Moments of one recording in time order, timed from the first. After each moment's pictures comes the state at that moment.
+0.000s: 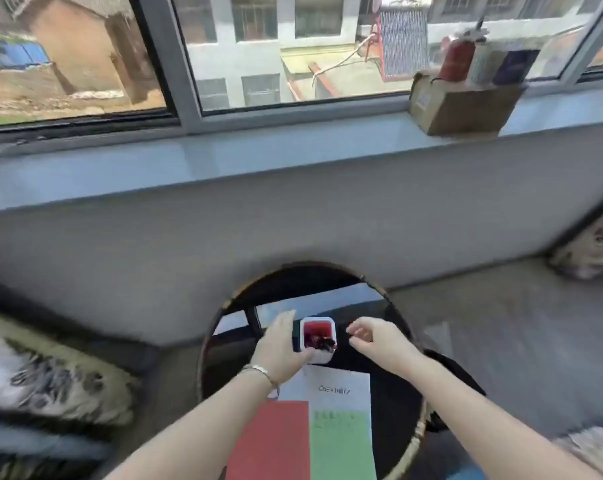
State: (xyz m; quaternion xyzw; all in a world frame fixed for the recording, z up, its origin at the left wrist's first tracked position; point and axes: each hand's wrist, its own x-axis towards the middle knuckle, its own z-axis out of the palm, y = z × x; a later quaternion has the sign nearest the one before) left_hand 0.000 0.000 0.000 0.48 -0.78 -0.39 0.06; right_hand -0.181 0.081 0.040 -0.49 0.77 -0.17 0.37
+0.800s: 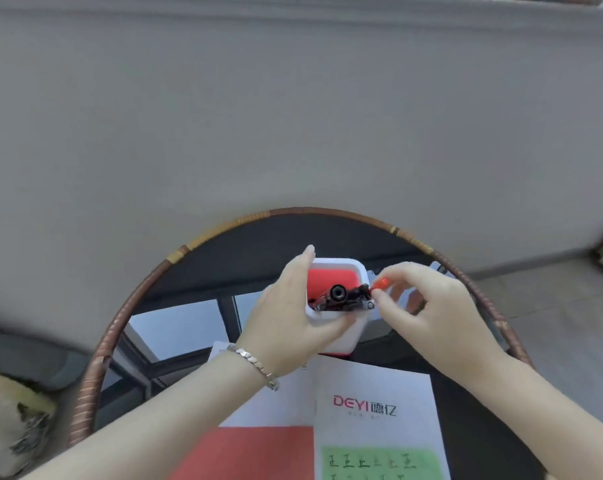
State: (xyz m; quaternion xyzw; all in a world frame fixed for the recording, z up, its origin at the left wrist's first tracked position) left_hand -0.036 -0.027 -0.192 0.35 -0.84 -0.32 0.26; right_hand -0.194 0.063 -0.160 -0.63 0.68 -0.38 0.07
